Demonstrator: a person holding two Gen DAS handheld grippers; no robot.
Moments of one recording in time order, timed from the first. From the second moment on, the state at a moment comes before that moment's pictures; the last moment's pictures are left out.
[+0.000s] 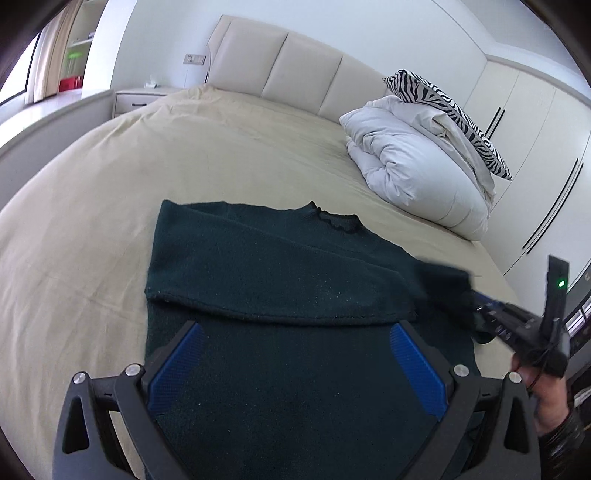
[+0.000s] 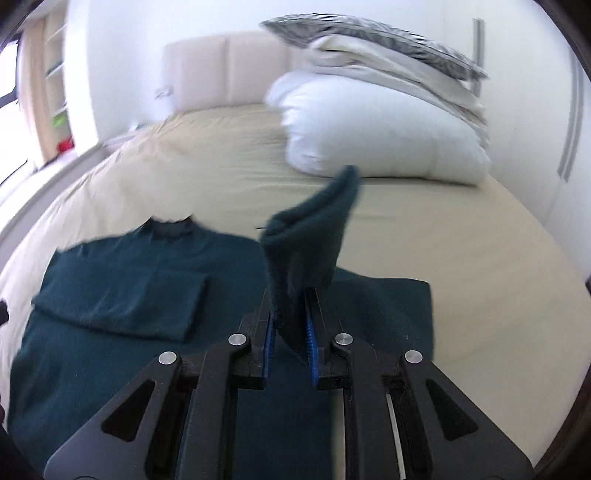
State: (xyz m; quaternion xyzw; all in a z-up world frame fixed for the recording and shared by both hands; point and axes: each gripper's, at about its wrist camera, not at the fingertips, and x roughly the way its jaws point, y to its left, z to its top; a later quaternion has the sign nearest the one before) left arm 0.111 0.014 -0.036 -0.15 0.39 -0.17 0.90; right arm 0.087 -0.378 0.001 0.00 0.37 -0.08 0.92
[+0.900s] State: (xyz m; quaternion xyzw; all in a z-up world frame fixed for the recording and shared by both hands) left arm 0.191 -0.168 -0.099 -0.17 0.55 -0.27 0.77; right arm -0.017 -0.415 -0.126 0.34 0.38 0.04 0.86
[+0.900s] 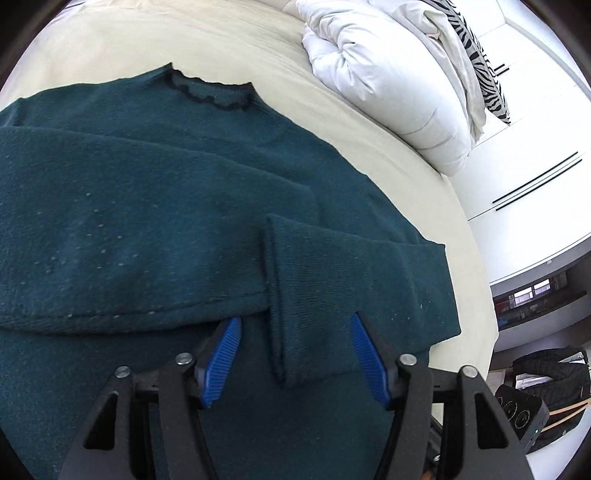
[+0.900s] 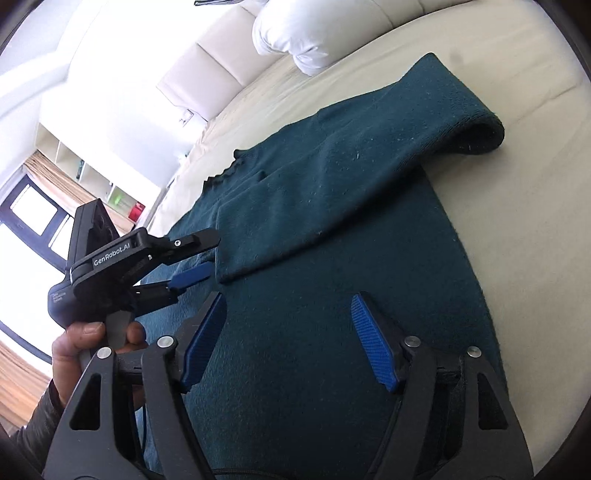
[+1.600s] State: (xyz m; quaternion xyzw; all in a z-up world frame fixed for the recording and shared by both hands) left arm 0.190 -0.165 -0.061 -0.13 0.51 -0.27 0.81; right arm -0.021 -0.419 -0.134 0.35 0.36 0.05 0.86
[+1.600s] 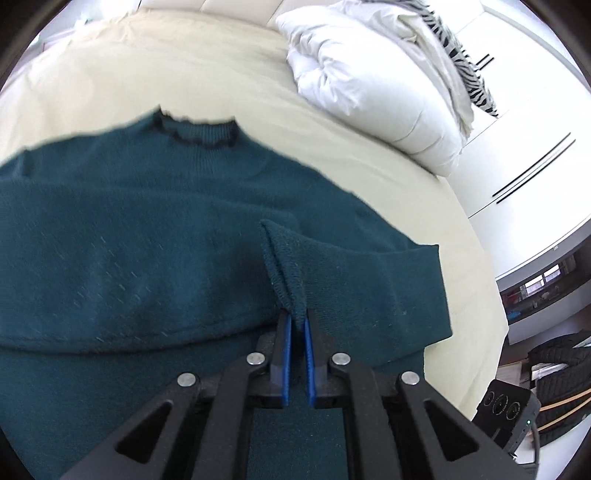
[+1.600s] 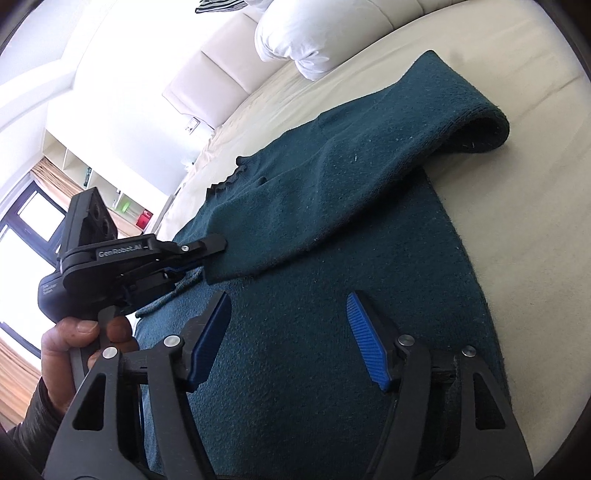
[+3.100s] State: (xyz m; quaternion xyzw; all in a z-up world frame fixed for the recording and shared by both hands) left arm 0.229 -0.031 -0.107 -0.09 0.46 -0.20 0.86; right arm 0.140 -0.547 -0.119 0.30 0.43 -0.12 0.84
